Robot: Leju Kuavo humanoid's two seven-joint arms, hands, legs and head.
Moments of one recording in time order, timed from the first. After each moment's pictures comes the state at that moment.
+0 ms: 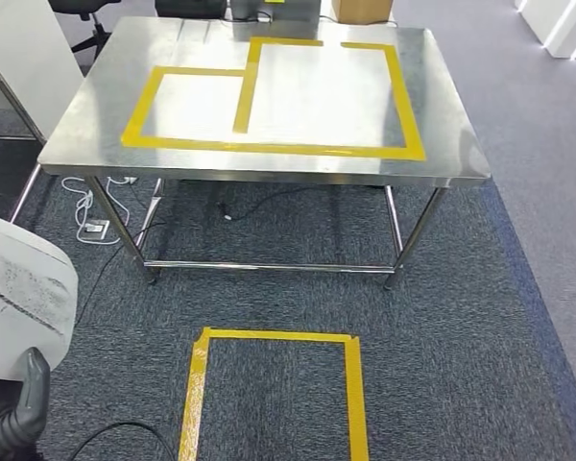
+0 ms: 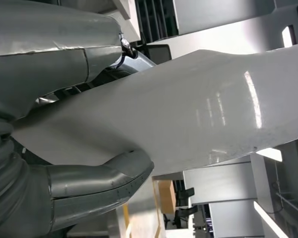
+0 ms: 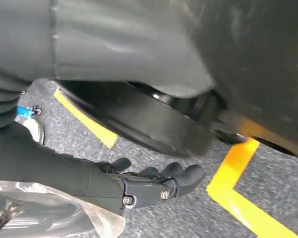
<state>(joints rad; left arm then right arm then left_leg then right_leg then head) 0.38 -0.09 -0.11 -2.01 -0.01 0.10 -0.63 -0.02 0.12 0.38 -0.16 0.09 -0.16 -0.08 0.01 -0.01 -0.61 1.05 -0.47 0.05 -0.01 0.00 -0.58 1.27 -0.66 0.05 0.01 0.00</state>
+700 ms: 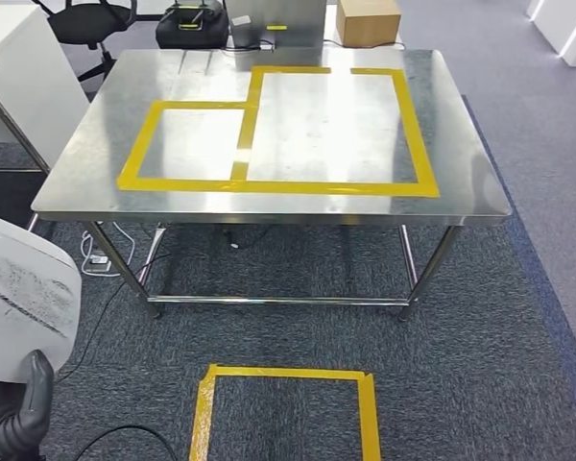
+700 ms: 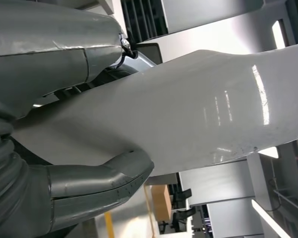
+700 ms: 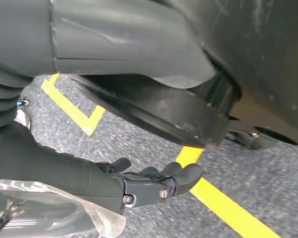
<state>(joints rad) 0.38 -0.08 -0.12 -2.02 -0.01 0.11 -0.63 -0.01 0.12 0.38 -0.15 0.09 -0.16 -0.09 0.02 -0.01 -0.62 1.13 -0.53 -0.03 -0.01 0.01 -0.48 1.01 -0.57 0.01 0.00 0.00</state>
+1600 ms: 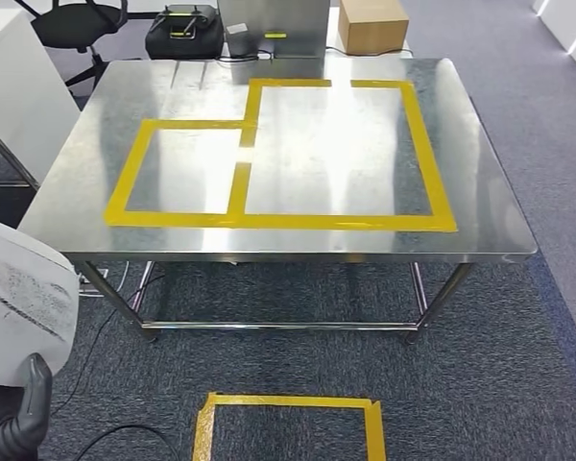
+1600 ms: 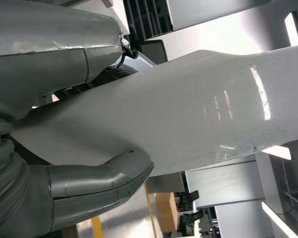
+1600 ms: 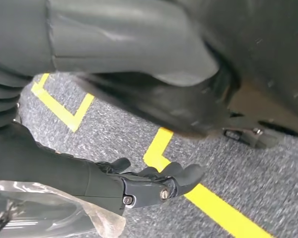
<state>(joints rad) 0.39 -0.08 -0.12 -2.01 -0.01 0.12 -0.63 -0.01 0.12 0.37 -0.15 0.06 -0.17 -0.11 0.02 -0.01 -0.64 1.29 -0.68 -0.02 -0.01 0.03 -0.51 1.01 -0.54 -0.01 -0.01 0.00</state>
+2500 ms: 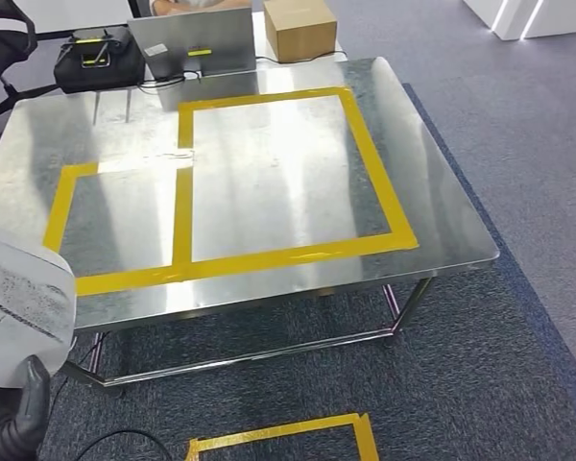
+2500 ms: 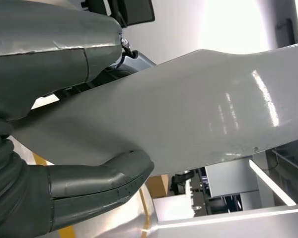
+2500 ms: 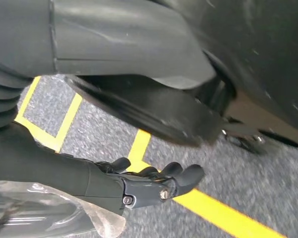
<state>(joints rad) 0.40 -0.08 -0.12 -2.01 0.00 0.12 -0.65 -0.01 0.12 0.36 -0.15 0.08 -0.15 -0.13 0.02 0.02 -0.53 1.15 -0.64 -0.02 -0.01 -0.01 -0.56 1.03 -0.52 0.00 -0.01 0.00</state>
